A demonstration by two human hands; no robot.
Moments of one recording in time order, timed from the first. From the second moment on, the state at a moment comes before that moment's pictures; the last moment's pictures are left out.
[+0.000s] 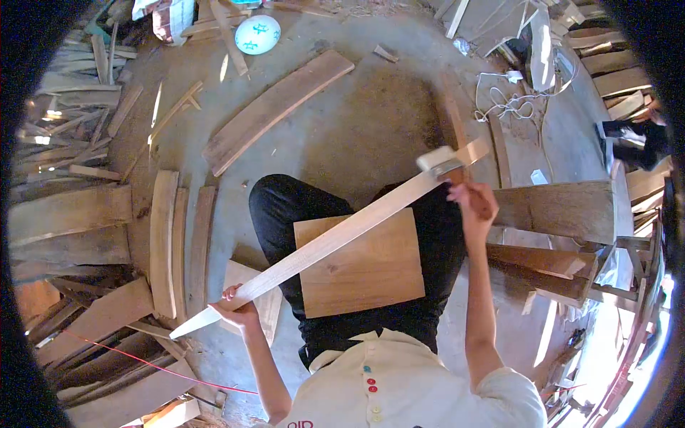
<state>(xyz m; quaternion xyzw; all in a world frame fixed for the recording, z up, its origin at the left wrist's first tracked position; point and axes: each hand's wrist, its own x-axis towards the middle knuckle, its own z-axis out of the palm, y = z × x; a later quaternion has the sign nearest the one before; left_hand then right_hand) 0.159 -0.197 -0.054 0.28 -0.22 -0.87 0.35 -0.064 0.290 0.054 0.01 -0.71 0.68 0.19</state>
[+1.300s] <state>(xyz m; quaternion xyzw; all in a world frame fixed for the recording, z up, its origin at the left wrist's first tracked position) 0.146 -0.186 -0.044 0.33 -0.21 -0.85 0.37 -0.033 0.238 0.046 -0.02 -0.70 0.67 0.24</state>
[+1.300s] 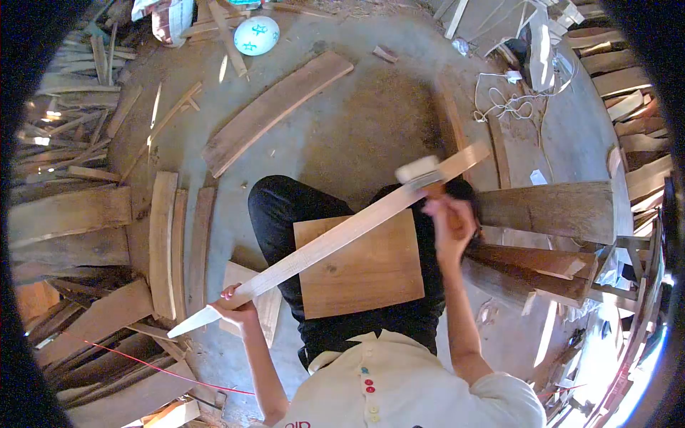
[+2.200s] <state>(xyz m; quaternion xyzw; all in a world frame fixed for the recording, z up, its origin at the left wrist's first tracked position) 0.127 -0.066 0.019 0.28 -0.45 -0.84 0.12 0.017 0.185 0.044 0.04 -0.72 0.69 -0.09</state>
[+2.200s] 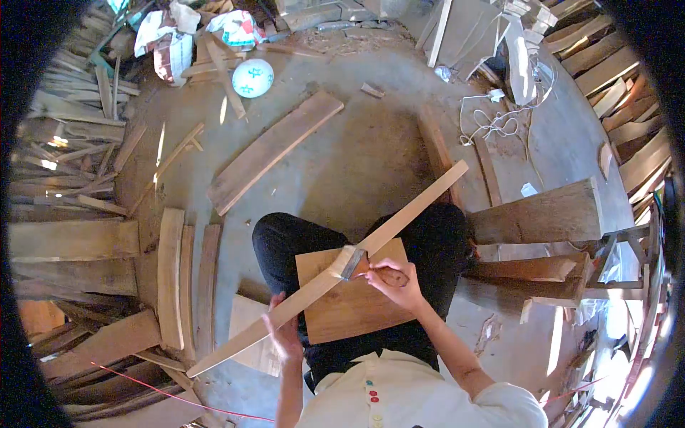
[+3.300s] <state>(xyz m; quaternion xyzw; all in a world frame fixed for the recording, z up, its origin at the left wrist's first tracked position) 0.166 -0.188 0.031 0.35 -0.36 -0.78 0.38 0.007 0.286 0.026 -0.05 -0.73 0.68 -0.01</state>
